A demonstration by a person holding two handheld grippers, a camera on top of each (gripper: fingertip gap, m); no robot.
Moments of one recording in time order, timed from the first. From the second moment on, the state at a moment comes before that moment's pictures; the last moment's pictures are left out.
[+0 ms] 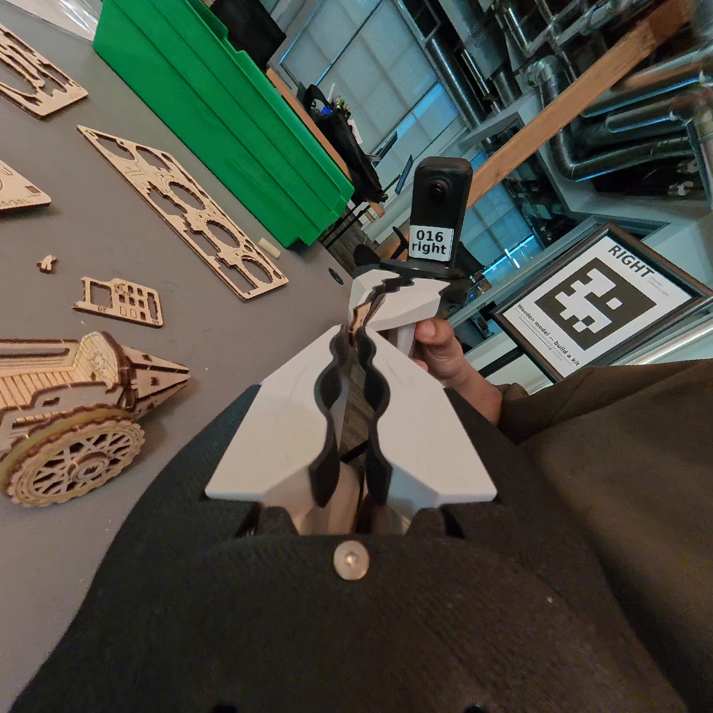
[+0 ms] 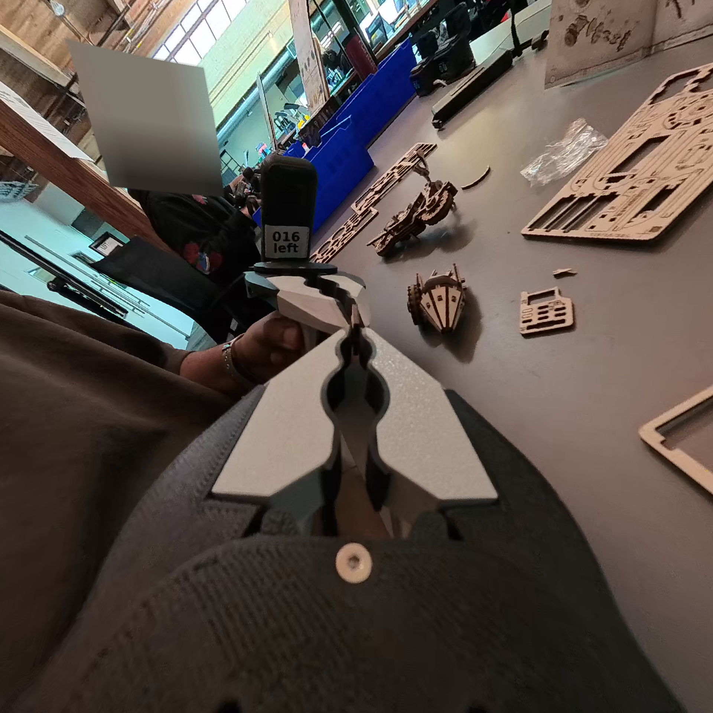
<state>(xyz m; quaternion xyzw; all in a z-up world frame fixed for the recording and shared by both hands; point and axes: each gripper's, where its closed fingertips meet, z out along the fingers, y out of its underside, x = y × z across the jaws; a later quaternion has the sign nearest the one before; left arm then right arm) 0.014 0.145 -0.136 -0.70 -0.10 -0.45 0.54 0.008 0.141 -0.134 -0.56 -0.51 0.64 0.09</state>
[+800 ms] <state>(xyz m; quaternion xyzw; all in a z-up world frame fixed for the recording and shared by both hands) 0.013 0.145 -0.136 -0.72 -0.05 -0.37 0.58 0.010 0.140 -0.138 -0.57 -0.53 0.62 0.09</state>
